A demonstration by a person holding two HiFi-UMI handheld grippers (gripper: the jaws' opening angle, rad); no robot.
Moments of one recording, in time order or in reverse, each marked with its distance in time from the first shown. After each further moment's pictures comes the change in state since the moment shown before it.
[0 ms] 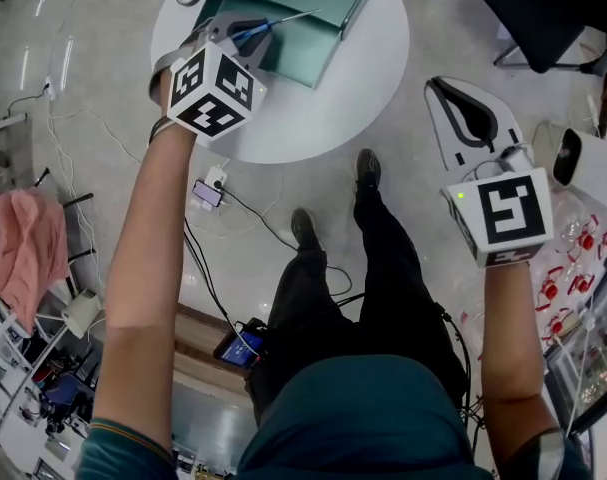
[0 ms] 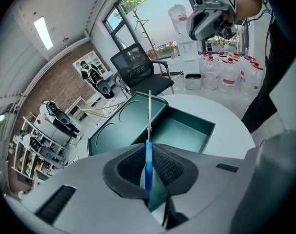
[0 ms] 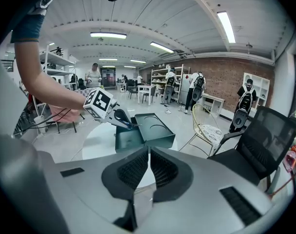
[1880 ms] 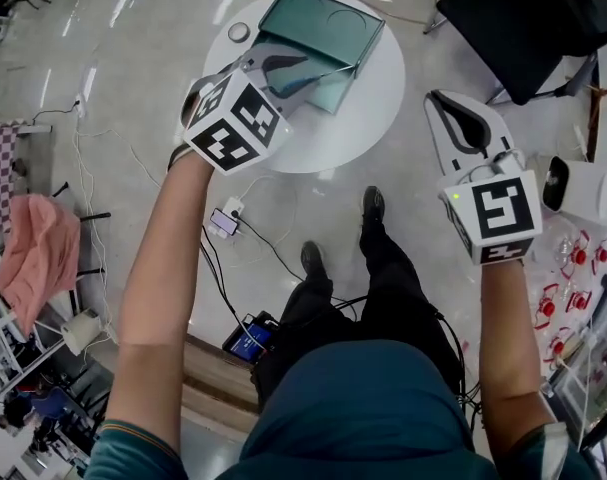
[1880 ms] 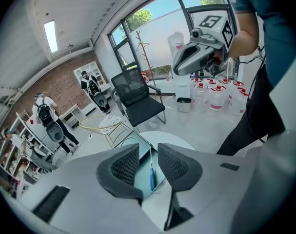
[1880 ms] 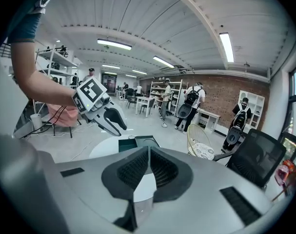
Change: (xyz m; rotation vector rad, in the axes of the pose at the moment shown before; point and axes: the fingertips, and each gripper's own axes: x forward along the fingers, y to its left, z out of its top) left arm -0.192 -0.011 0.107 -0.051 -0.171 -0.098; right arm -0.118 0.036 0.116 -0.071 -0.130 -0.065
